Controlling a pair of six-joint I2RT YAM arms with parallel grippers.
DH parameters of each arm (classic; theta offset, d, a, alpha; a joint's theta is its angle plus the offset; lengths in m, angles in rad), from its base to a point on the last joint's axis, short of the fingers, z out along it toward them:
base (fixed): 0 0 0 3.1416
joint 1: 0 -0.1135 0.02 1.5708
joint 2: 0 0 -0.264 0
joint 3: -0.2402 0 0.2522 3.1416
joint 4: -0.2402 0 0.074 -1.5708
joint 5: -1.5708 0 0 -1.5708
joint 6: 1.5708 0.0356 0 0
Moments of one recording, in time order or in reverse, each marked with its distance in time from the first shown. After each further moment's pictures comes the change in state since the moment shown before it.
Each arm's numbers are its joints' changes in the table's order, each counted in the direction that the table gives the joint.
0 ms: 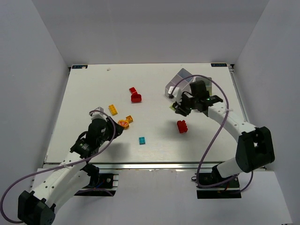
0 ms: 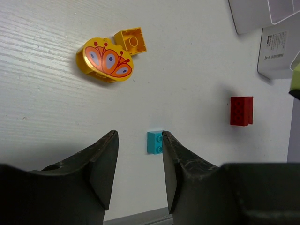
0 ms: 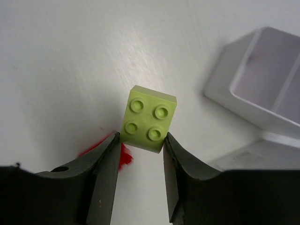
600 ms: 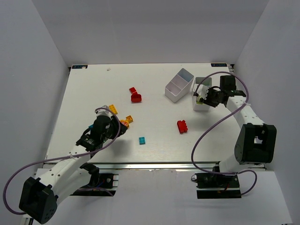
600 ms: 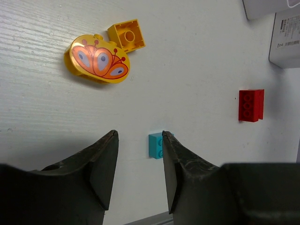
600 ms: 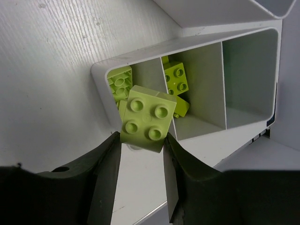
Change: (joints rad) left arm 0.000 0.164 0.000 0.118 -0.055 0.032; right arm 0.441 0.042 -0.068 -0.103 -0.042 -0.612
